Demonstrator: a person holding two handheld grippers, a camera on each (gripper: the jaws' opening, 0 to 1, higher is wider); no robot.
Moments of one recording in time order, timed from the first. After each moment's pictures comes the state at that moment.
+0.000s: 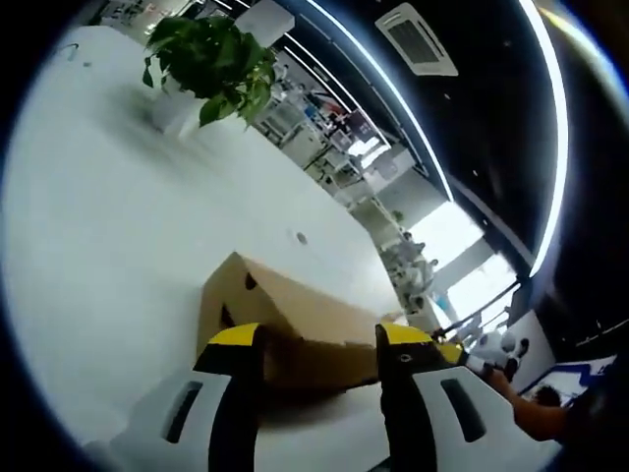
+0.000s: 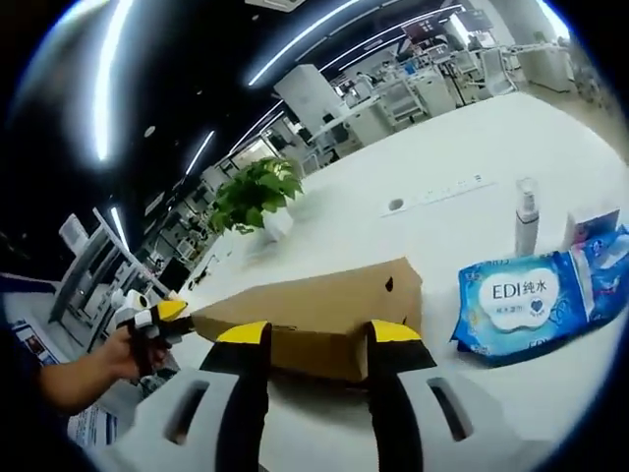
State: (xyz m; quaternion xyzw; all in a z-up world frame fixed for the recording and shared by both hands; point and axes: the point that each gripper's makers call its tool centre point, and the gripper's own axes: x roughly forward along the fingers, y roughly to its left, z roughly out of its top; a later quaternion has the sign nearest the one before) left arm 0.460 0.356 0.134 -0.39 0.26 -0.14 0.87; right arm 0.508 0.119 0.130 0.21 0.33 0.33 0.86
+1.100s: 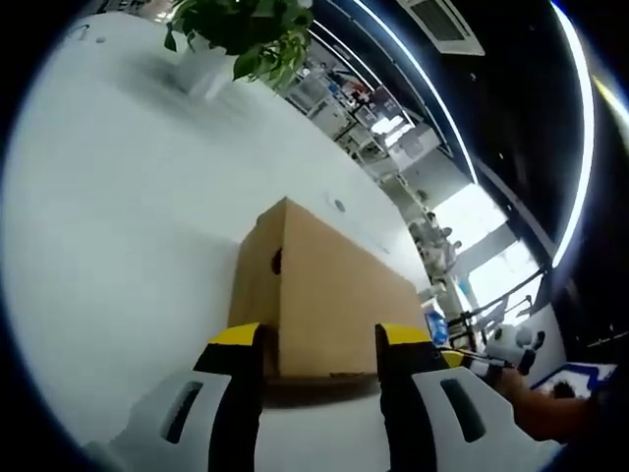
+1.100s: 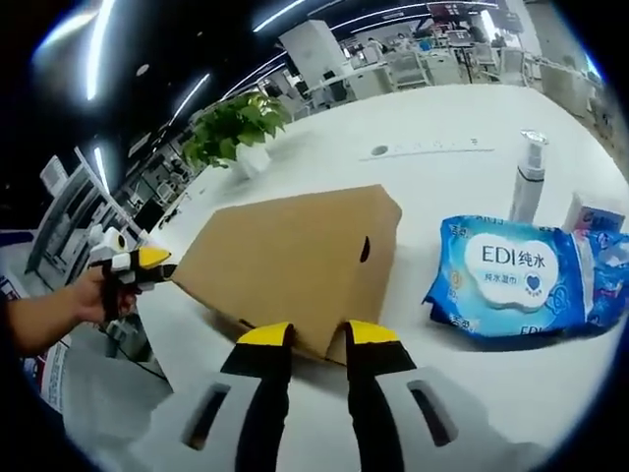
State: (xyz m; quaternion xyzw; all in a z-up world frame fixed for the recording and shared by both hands) left arm 0.479 0.364 0.063 -0.38 0.32 -0.11 0.86; right arm 0.503 0.111 0.051 0.10 0.40 0.33 0.85
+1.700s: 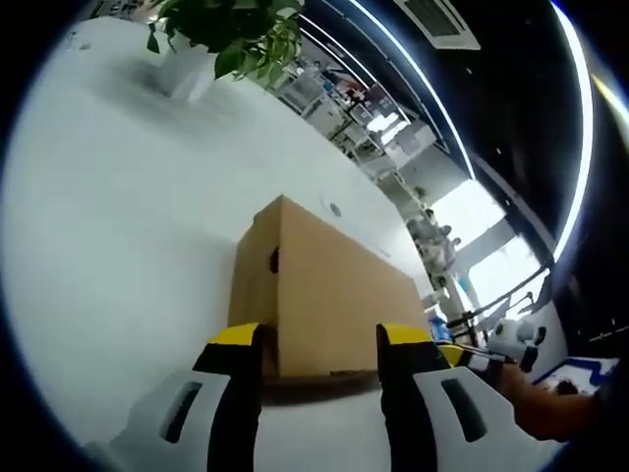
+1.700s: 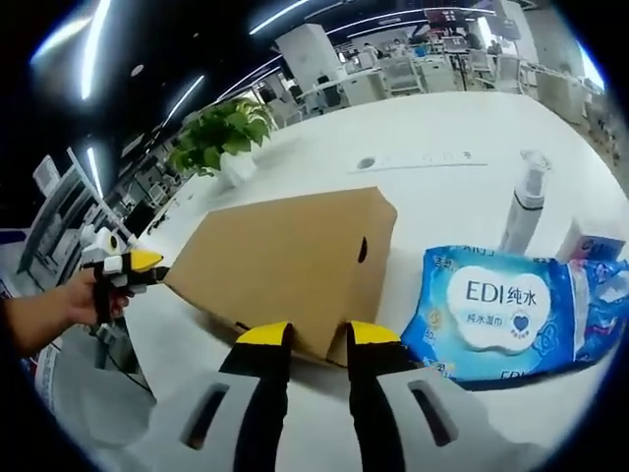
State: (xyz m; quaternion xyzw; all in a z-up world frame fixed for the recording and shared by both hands) left arm 0.520 0.354 0.062 -0.37 0.32 -0.12 0.86; right arm 0.550 0.103 0.050 0.09 0.39 0.32 0.86
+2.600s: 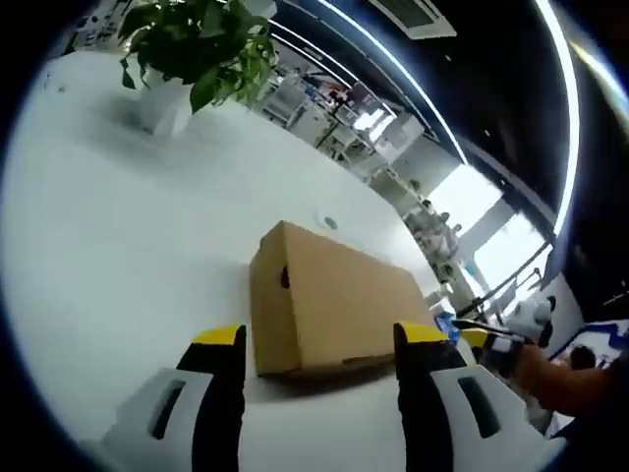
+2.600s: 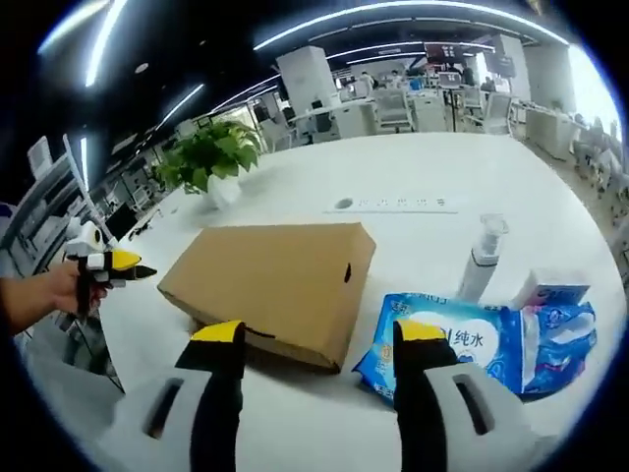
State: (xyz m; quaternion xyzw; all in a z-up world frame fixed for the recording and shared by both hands) left arm 0.508 0.388 0.104 -0.25 0.28 -0.14 0.91; right arm 0.553 0.068 0.103 0.04 0.30 0.27 0.92
